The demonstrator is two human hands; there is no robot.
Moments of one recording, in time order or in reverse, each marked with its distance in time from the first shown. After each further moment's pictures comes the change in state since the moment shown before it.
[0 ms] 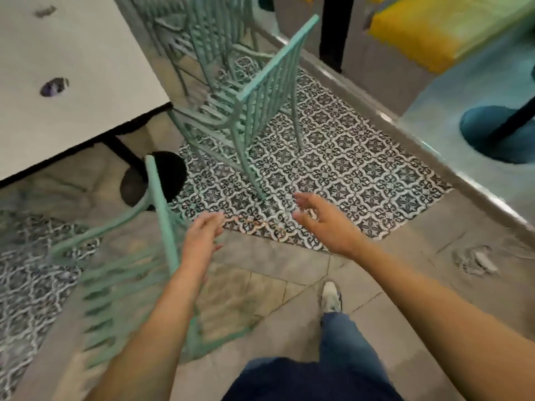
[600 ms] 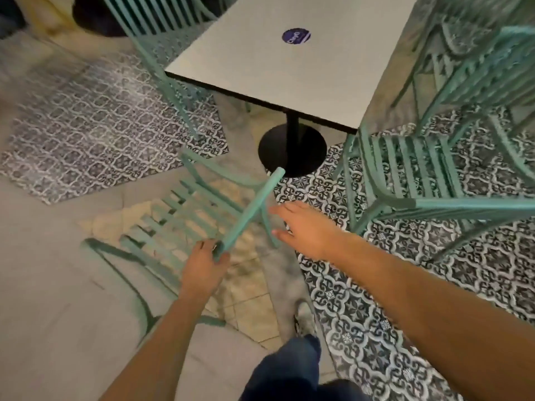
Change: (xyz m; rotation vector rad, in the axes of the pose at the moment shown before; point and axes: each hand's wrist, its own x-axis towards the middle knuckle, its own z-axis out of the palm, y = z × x) left_hand 0.071 -0.026 -0.045 0.535 0.723 -0.332; right_hand 0.310 -0.136 0.096 -0.680 -0.762 -1.100
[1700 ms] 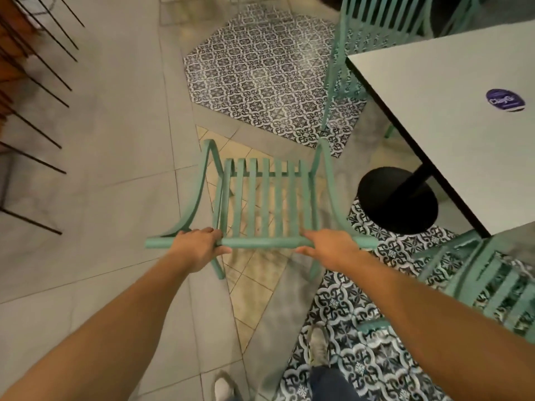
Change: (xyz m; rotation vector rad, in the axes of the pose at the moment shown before) left_hand -0.079 -0.069 -0.015 0.366 -0.136 -0.313; right_hand 0.086 0.000 0.041 -0.357 -0.455 -0.409
